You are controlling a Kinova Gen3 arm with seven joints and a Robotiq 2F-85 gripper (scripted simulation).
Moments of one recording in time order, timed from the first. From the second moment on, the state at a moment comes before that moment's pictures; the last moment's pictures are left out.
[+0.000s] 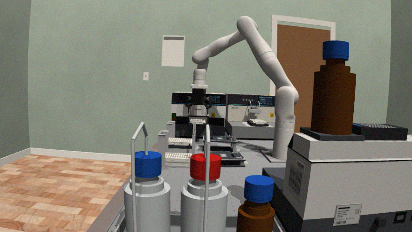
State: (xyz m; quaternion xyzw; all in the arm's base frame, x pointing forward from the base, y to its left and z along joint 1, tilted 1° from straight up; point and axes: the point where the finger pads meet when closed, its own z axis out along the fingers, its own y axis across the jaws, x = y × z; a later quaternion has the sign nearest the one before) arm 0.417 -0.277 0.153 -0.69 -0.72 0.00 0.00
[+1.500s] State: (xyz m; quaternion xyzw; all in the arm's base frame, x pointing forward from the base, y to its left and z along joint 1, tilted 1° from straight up) arm 0.417 -0.277 0.133 -0.69 -0.72 0.00 0.00
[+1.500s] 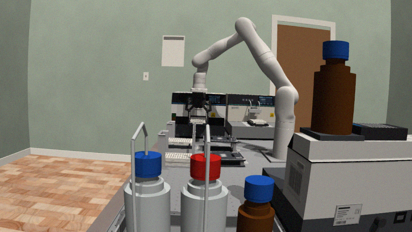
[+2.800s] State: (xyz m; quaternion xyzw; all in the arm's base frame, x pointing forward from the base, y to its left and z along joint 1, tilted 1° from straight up) arm 0.417 -0.277 0.124 -0.69 -0.72 0.00 0.00
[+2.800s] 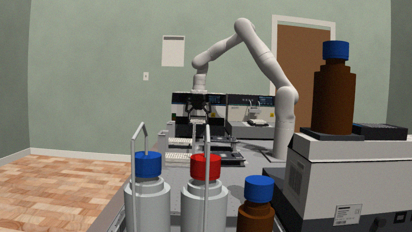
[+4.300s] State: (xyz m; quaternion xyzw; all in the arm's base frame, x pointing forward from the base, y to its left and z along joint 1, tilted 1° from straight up) arm 0.417 -0.277 0.121 -0.69 -0.72 0.00 0.00
